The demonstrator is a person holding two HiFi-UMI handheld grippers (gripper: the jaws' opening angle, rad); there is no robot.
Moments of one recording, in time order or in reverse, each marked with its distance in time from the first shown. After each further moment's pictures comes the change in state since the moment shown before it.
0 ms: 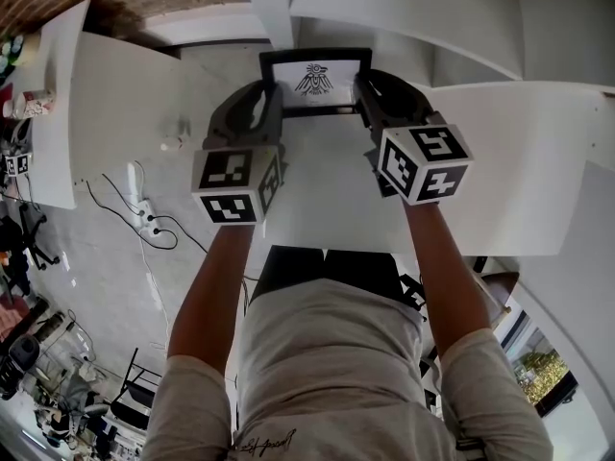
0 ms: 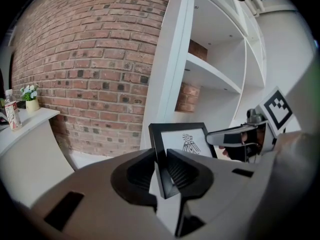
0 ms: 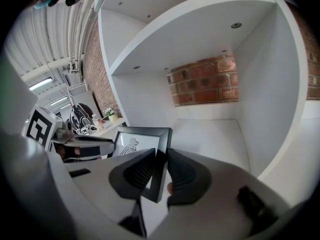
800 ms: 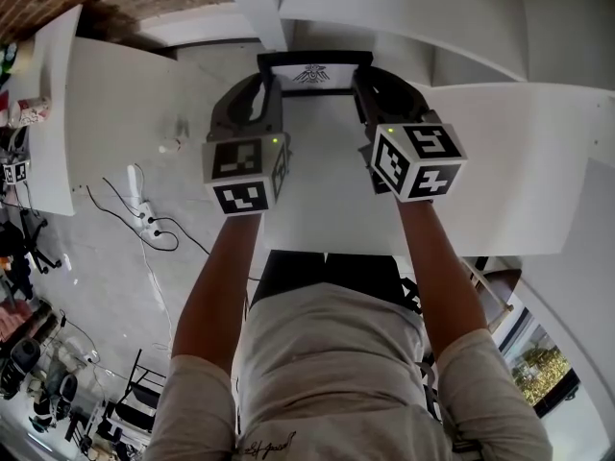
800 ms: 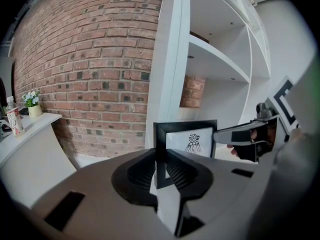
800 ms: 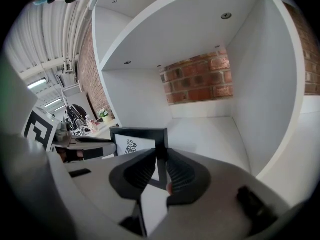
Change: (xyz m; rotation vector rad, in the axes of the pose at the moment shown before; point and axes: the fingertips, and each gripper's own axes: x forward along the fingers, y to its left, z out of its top) left arm 0.027 0.008 -0.006 0.038 0.013 0.068; right arm 0.013 -0.014 -0.007 0.032 -0.014 -0.054
